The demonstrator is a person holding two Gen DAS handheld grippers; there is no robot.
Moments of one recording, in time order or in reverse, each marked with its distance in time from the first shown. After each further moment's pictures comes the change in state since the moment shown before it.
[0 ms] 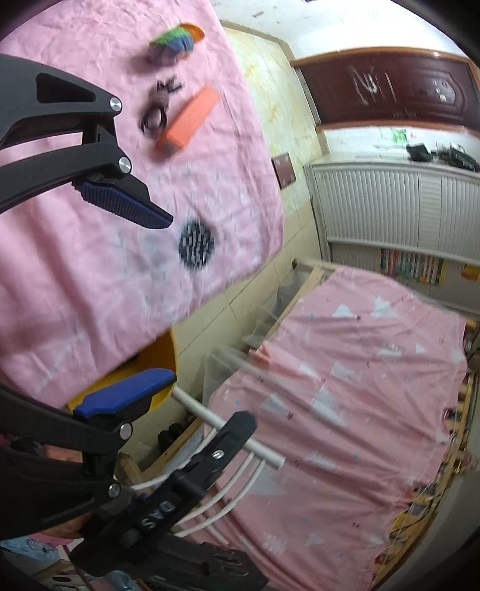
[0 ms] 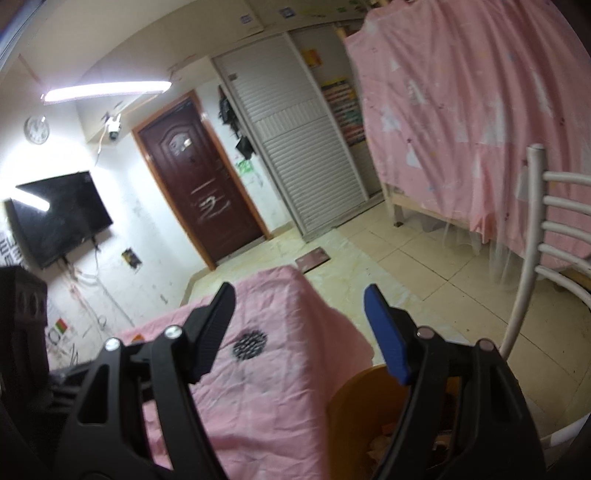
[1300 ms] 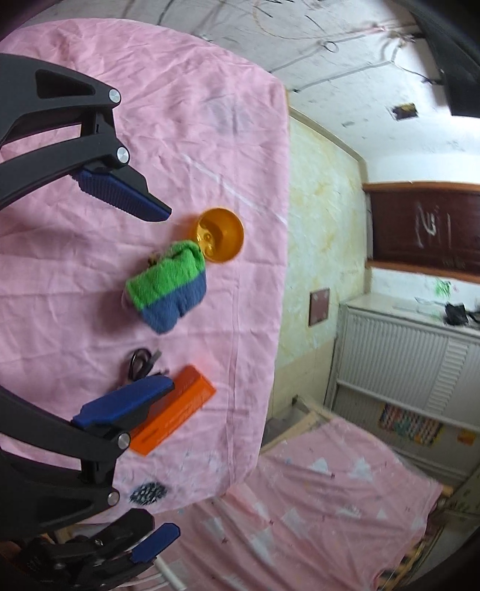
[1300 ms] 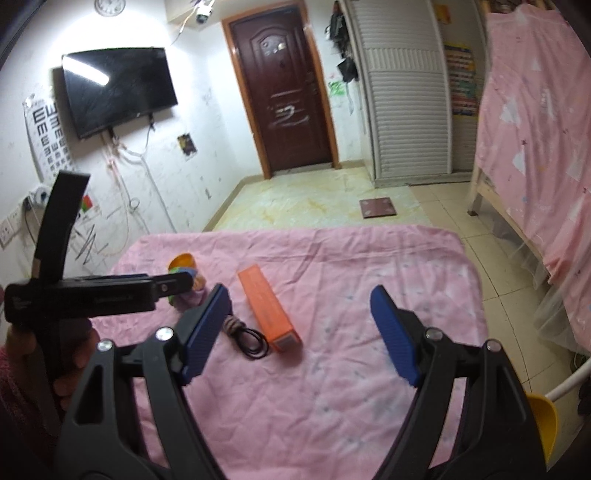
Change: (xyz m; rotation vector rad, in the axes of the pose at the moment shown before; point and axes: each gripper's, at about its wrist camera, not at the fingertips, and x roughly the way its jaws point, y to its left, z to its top) left arm -0.003 0.228 0.007 -0.379 0.086 0.372; right arm 0.128 0.165 -0.038 -0.365 0.313 0.184
